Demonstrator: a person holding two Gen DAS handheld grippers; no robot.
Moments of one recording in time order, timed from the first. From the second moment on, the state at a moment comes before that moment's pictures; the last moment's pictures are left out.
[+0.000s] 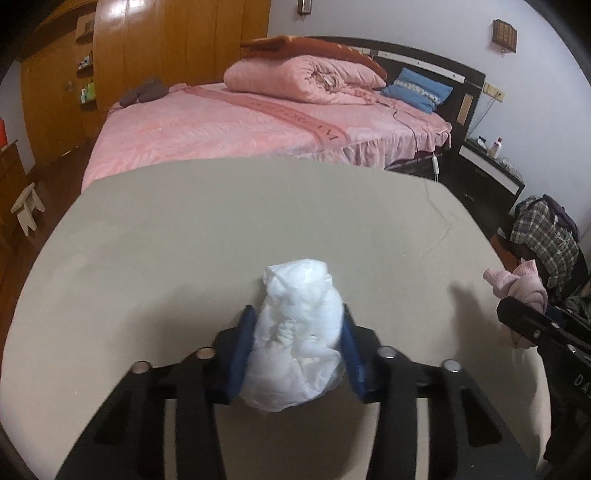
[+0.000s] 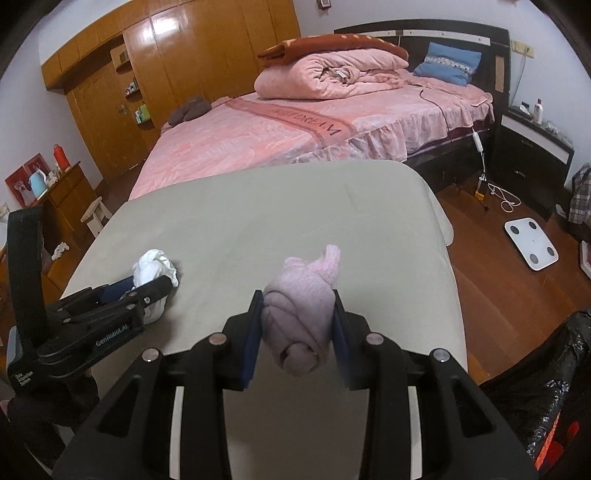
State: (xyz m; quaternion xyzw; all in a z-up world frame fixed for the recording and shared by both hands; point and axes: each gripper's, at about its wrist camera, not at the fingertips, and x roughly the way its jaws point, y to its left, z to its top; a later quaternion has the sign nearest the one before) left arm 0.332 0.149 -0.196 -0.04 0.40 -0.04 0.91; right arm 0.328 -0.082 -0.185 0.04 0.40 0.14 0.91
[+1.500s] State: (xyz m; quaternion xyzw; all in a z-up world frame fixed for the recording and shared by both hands) left arm 0.159 0.135 -0.049 -0.05 0.29 -0.02 0.96; right arm 0.172 -0.112 -0.056 0.03 0.32 0.21 0.92
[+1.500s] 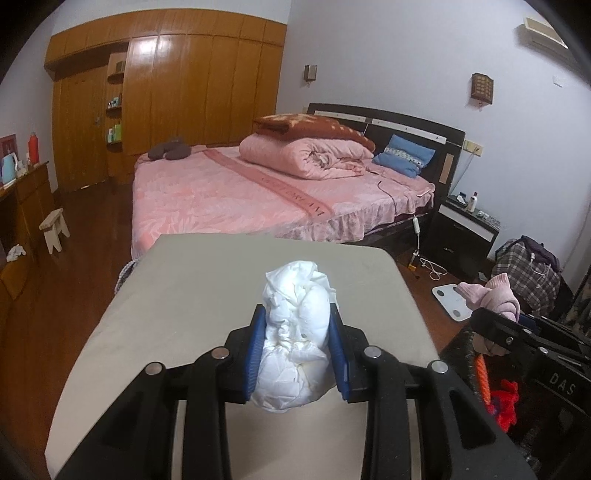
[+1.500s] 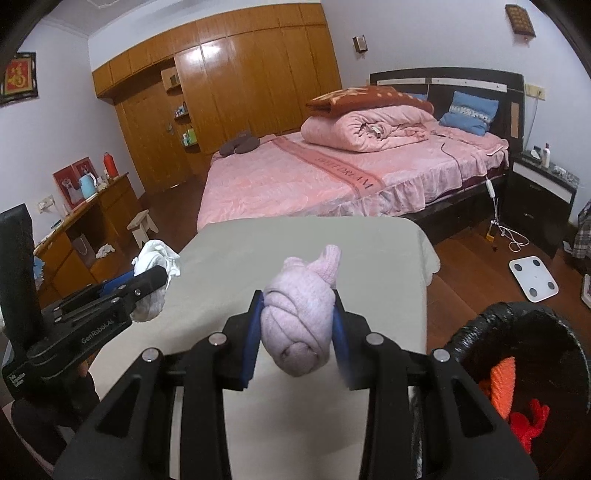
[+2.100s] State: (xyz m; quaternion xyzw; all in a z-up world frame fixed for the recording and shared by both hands) left arm 0.097 0.081 -0.014 -0.04 0.26 -0.06 0.96; right arm 0.100 -0.171 -0.021 0.03 0.28 0.19 0.94
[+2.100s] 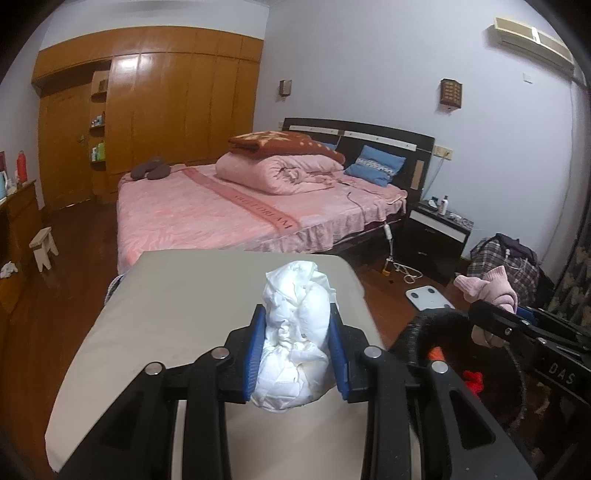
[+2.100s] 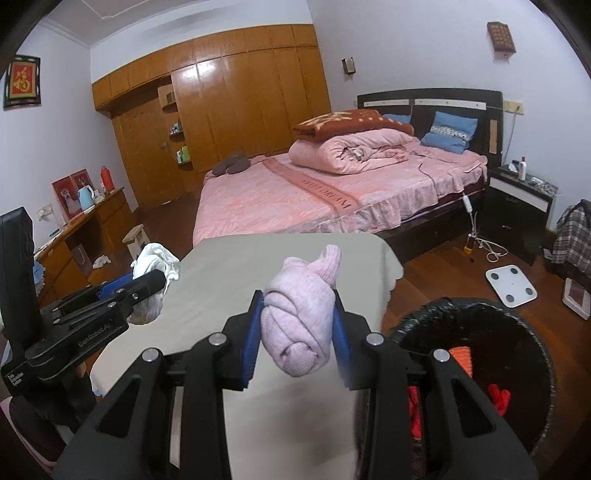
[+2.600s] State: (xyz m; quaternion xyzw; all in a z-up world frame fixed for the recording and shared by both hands) left arm 0.072 0.020 0.003 -0.03 0.24 -0.10 0.96; right arm 0.068 -0.227 -0.013 0.05 0.26 0.15 0.95
